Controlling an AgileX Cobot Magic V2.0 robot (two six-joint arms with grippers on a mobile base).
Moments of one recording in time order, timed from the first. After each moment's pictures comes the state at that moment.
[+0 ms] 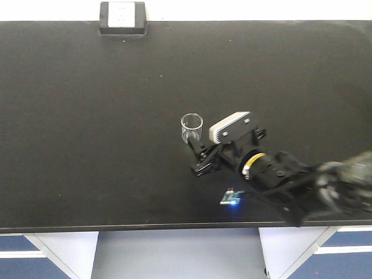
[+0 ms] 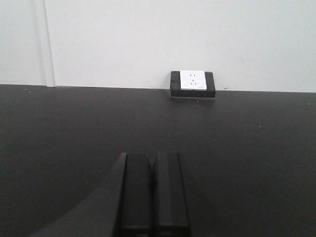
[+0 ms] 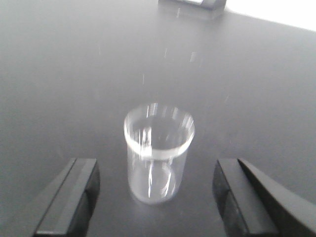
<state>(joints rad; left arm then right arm) 0.01 -0.01 0.03 0.15 0.11 -0.26 0.56 1.80 -0.54 -0.02 -0.88 -0.01</state>
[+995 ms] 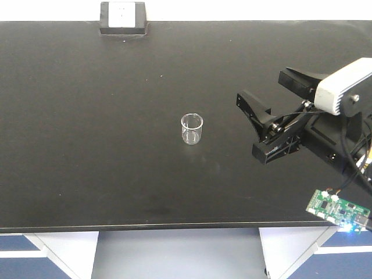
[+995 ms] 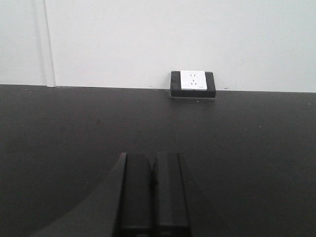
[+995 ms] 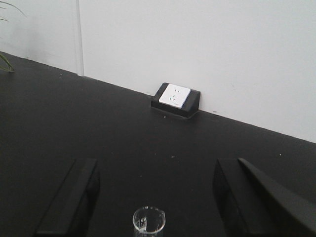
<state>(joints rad) 0.01 -0.01 0.03 0.15 0.11 -0.26 0.56 0.97 -0.49 -0.02 -0.30 -0.02</state>
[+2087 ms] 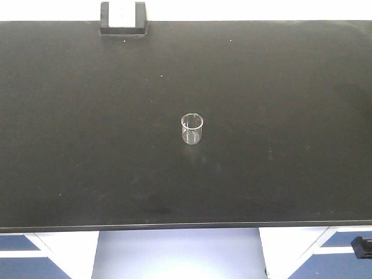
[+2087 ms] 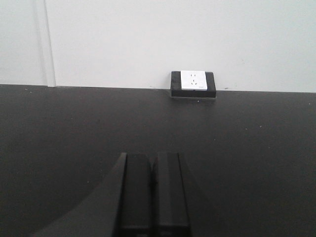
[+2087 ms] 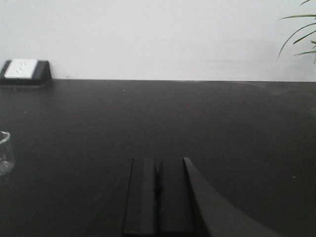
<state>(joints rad) 0.01 -0.01 0.03 0.15 0.11 -0.26 0.02 -0.01 0.03 0.01 0.15 -0.04</state>
